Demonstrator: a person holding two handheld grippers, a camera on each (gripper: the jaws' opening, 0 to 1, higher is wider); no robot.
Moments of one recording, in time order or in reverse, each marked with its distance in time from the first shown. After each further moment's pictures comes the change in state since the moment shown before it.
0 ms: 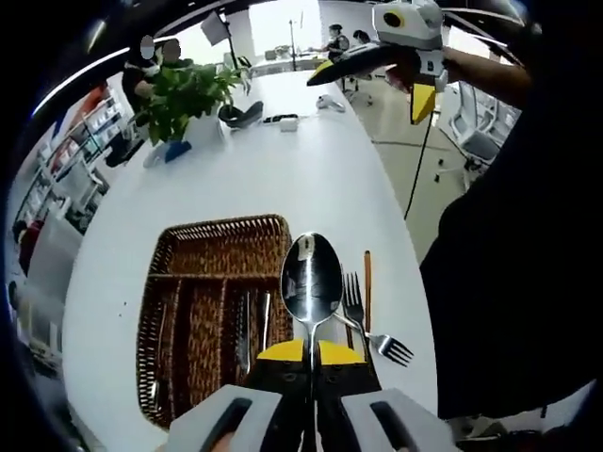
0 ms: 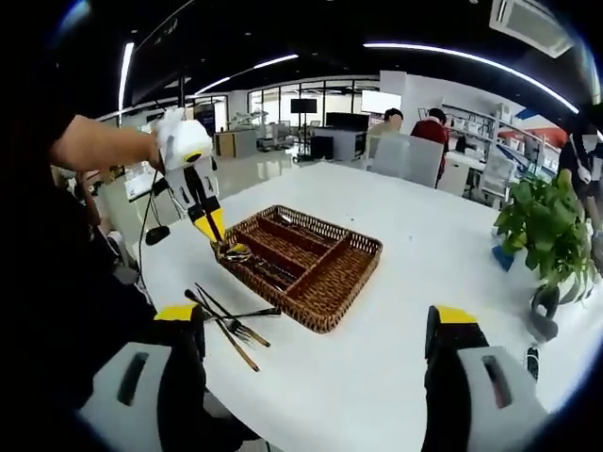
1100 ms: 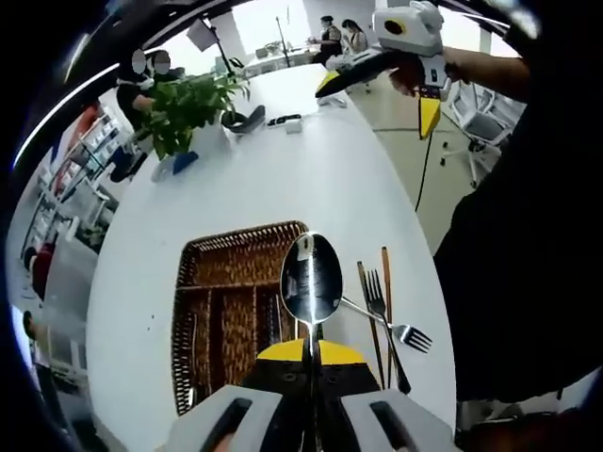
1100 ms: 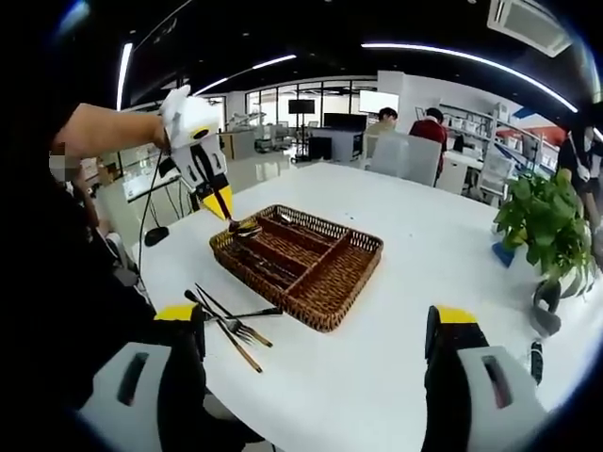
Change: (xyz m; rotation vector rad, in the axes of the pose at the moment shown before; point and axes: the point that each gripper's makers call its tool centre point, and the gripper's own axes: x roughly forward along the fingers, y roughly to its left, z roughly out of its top) left arm -0.016 0.029 0.008 0.070 0.035 0.058; right arm 0.006 0.007 -0.004 0.029 -0.008 -0.001
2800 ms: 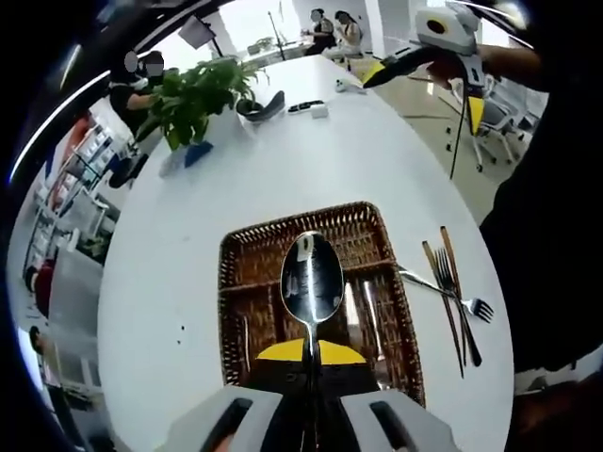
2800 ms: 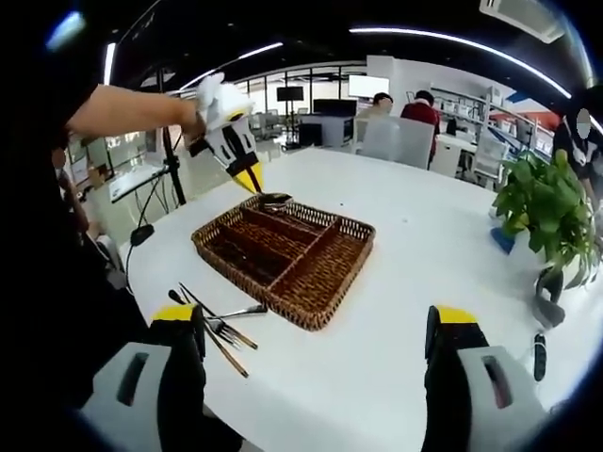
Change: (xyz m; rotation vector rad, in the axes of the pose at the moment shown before) left arm 0.030 0.107 -0.010 0.070 0.028 0.008; right arm 0.029 -0.023 -0.007 0.044 0.068 -0.030
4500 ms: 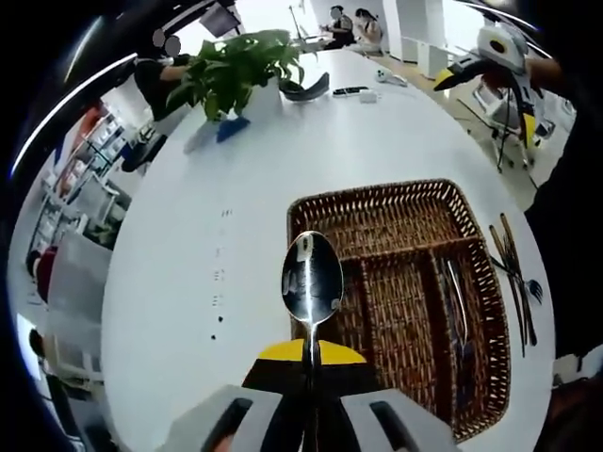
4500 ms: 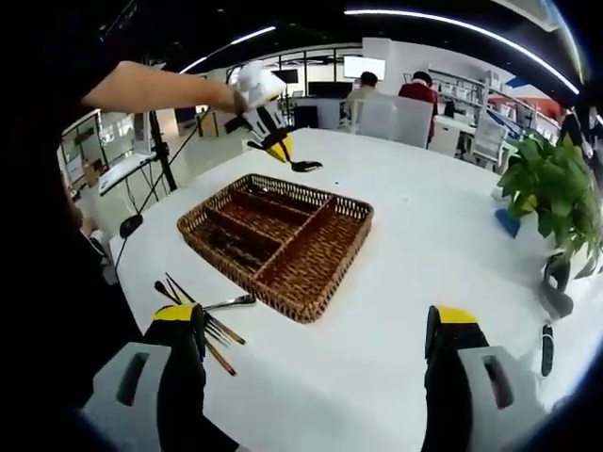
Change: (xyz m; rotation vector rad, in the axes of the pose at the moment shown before) left arm 0.043 0.103 -0.039 -0.044 0.009 0.036; right arm 0.032 -0.010 -0.020 0.024 0.083 -0.008
